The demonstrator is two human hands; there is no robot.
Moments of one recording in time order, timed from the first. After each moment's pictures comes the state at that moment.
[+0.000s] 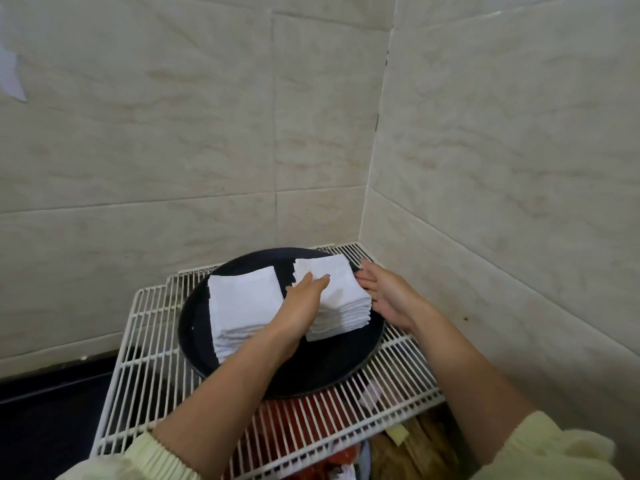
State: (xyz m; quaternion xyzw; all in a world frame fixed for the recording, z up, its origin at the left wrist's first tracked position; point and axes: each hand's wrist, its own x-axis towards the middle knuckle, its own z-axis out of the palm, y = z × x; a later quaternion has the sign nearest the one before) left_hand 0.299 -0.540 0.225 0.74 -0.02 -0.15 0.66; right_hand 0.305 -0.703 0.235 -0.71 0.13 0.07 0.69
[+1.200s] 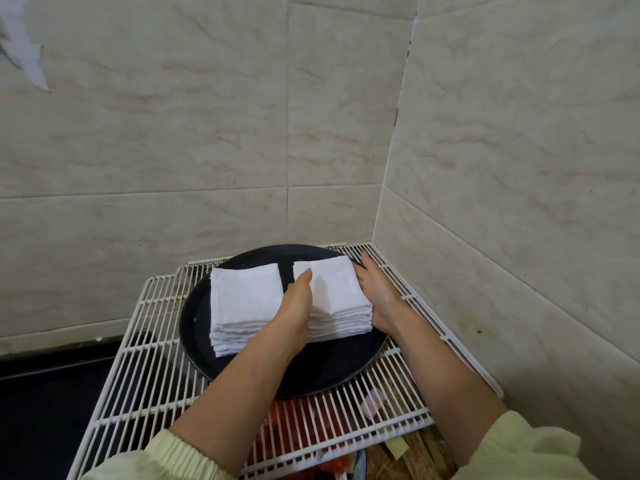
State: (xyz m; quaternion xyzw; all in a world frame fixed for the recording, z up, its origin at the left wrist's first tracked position) left_hand 0.329 -0.553 0.200 0.59 0.17 -0.16 0.77; right_hand 0.332 -0.692 0.213 -0.61 0.10 0.11 0.78
